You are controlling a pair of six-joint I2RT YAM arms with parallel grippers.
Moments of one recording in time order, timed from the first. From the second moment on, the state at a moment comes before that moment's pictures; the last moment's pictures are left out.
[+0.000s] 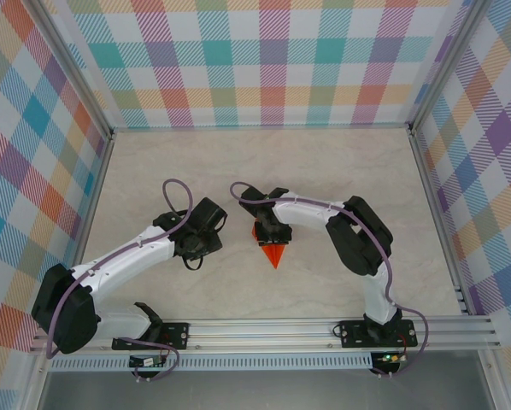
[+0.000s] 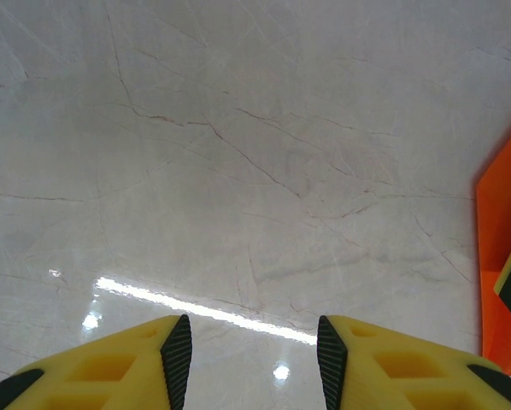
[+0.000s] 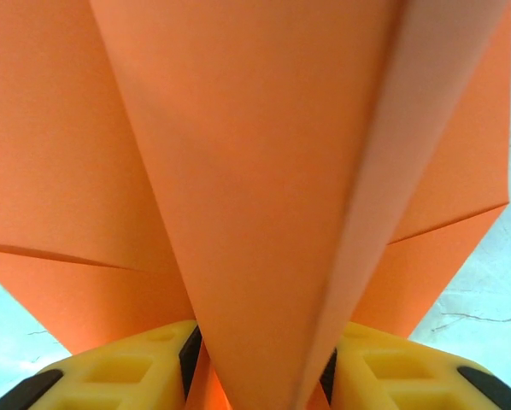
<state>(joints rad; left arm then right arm) -0.68 1.27 0.90 -0.87 -0.18 -1.07 0.83 2.04 1.43 -0.90 0.09 0.77</state>
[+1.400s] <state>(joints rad) -0.66 1.22 0.89 -0.87 -0.21 -1.02 0.82 1.90 1.38 -0.86 0.11 0.76</state>
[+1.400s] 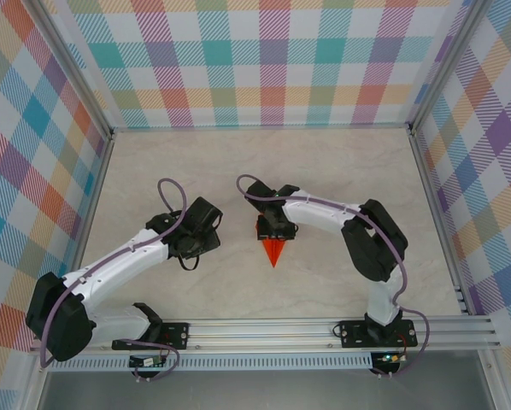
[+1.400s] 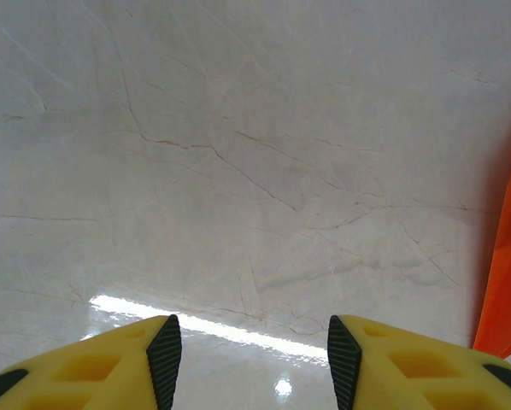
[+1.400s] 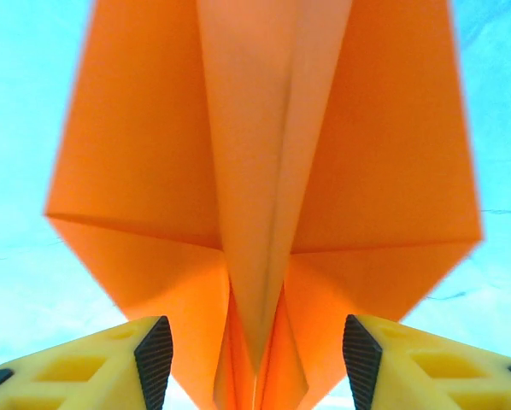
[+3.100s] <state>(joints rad) -0.64 0.79 0.72 -0.87 -0.71 -0.87 0.22 1.33 0.48 0.15 0.33 0.10</state>
